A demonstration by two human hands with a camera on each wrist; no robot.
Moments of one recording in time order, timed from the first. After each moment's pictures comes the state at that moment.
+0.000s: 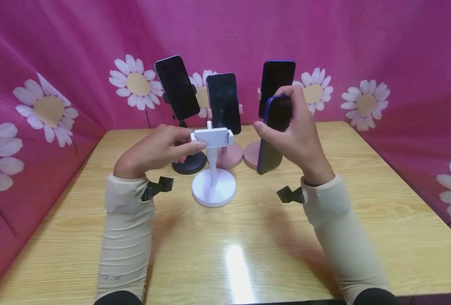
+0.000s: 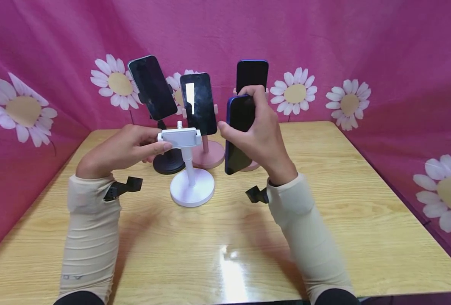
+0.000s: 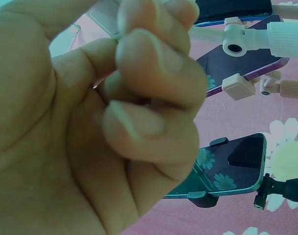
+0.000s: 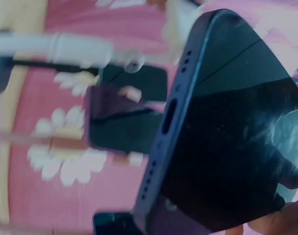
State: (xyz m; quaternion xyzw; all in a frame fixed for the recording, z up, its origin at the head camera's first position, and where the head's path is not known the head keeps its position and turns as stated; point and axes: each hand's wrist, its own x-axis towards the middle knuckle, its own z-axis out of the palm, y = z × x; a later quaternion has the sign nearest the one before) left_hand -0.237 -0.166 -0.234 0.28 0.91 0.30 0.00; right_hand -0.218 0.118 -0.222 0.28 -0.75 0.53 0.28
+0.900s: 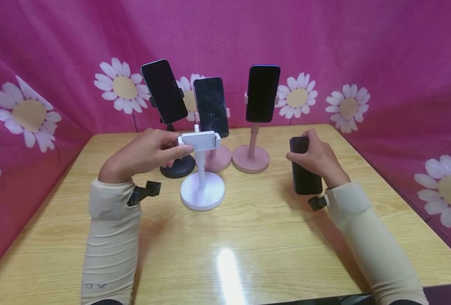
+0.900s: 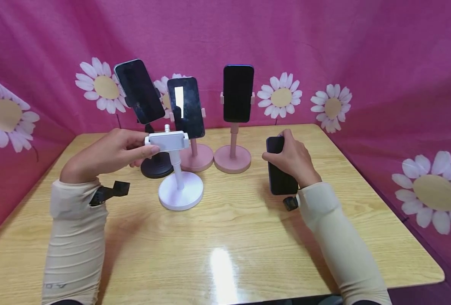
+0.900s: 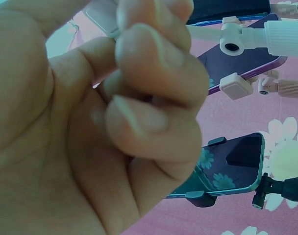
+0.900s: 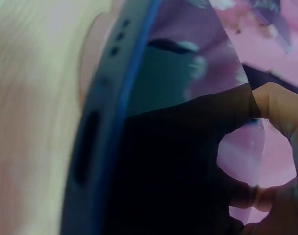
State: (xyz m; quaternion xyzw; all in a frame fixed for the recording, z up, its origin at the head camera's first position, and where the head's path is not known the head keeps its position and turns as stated) left_hand -0.236 -0.165 -0.232 0.28 0.90 0.32 0.03; right_hand -0.289 0.245 -0.306 0.00 -0.95 0.32 0.04
